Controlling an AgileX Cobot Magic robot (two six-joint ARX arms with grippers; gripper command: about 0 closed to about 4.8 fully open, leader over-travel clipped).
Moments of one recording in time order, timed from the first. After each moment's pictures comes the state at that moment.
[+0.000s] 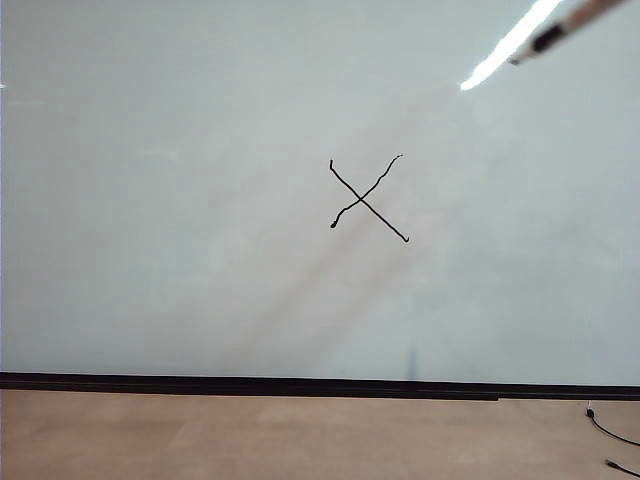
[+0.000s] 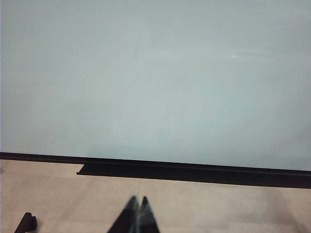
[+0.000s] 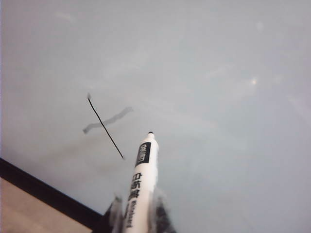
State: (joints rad) left arm 0.00 0.00 0.00 -0.08 0.00 -0.01; right arm 0.63 0.35 0.35 0.05 0.30 -0.27
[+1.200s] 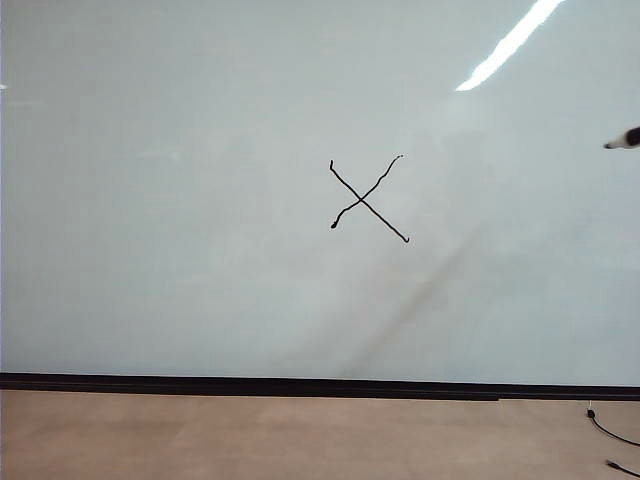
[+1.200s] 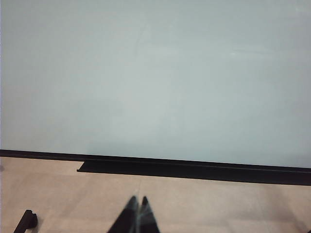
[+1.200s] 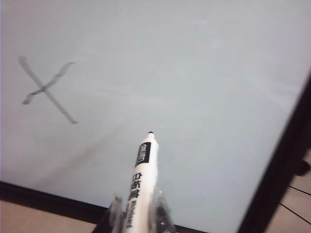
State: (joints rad) left arm 0.00 0.00 0.00 -0.09 0.00 -0.01; right arm 0.55 0.00 0.00 0.11 0.42 -0.18
